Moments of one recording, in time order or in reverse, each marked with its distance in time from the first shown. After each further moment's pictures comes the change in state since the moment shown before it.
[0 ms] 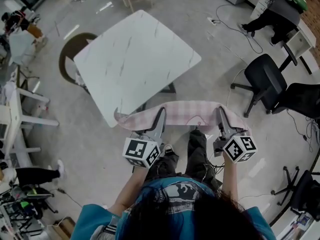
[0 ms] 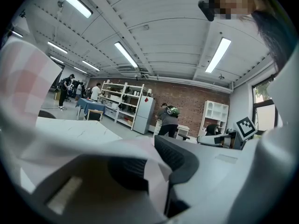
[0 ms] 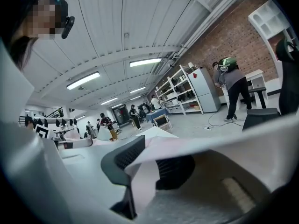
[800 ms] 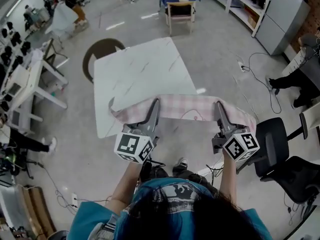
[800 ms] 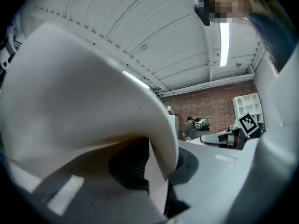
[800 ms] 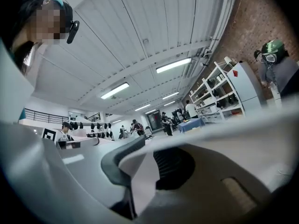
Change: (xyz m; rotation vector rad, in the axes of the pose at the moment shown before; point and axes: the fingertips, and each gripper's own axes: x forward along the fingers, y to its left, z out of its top) left arm 0.159 0.020 0.146 0.166 -0.272 0.341; right arm 0.191 -0.067 0.188 -0.108 -0.052 0.483
